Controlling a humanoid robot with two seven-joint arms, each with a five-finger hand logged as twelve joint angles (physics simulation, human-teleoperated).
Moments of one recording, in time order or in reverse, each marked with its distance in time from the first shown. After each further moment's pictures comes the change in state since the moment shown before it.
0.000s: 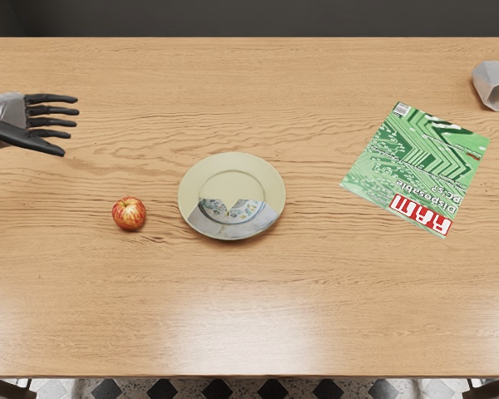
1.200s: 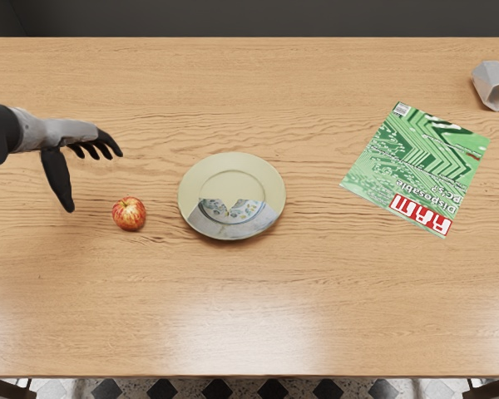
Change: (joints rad) left arm -0.846 -0.023 1.002 -0.723 0.459 0.463 0.134; right arm -0.004 0.000 -0.003 0.004 -0.001 0.001 -0.009
